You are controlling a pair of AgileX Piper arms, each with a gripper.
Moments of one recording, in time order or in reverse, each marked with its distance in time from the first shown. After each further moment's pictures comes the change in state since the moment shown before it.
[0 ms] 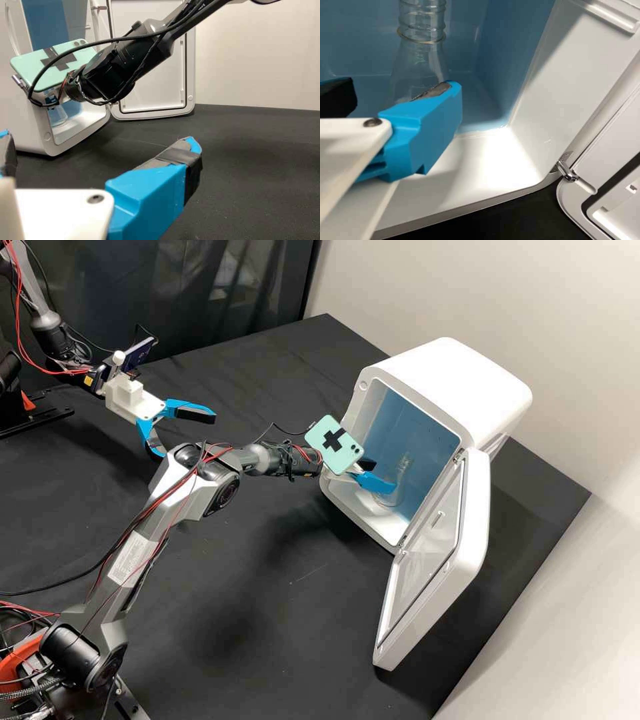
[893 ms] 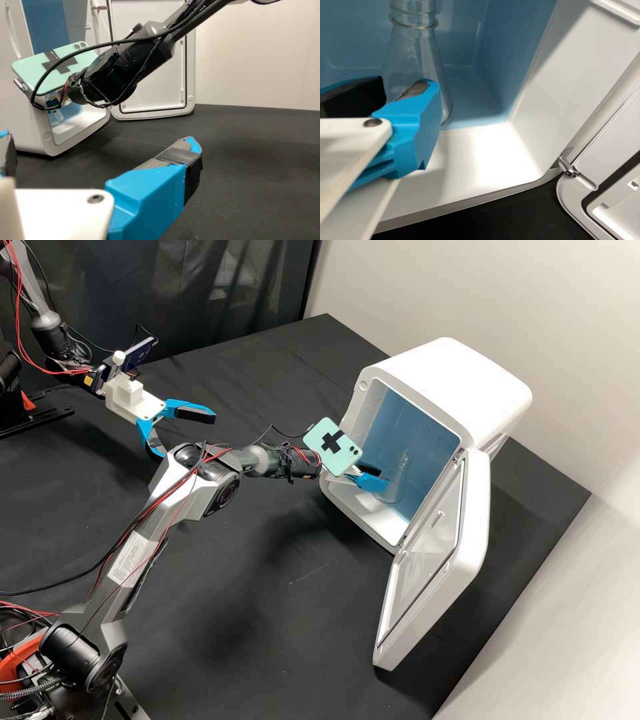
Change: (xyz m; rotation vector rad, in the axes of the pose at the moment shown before) left arm 0.000 0.000 0.000 0.000 0.000 0.000; right arm -0.001 -0.004 0.003 -0.015 -0.003 -0.013
